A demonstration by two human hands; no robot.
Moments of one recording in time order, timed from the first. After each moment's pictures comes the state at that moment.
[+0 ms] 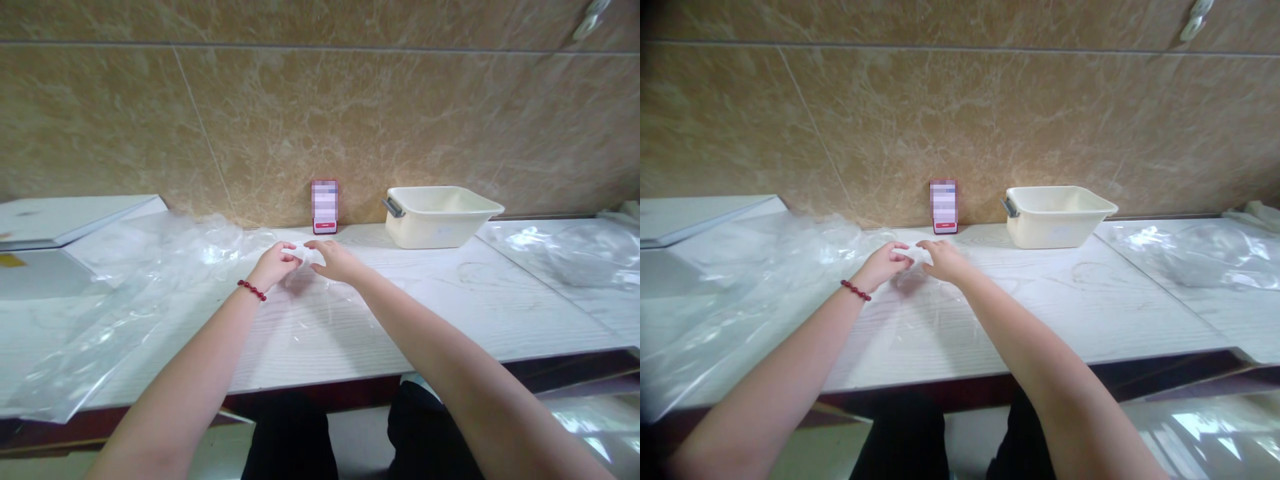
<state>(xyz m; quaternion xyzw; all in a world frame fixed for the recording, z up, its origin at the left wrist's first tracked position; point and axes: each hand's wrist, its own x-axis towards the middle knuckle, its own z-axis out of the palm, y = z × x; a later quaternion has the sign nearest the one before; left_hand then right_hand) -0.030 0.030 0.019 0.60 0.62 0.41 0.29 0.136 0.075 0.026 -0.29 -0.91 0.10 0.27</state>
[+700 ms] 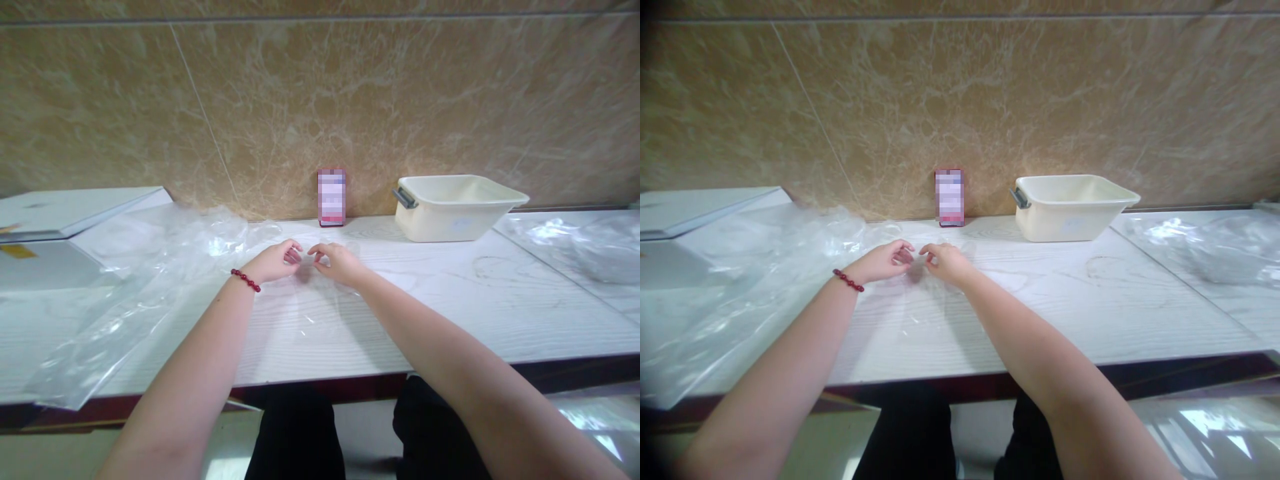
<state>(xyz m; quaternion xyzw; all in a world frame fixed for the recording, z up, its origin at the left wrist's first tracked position) -0.058 0.032 0.017 0.75 0.56 0.26 0.23 0.129 0.076 -0.003 -0.26 -0.90 0.16 0.30</state>
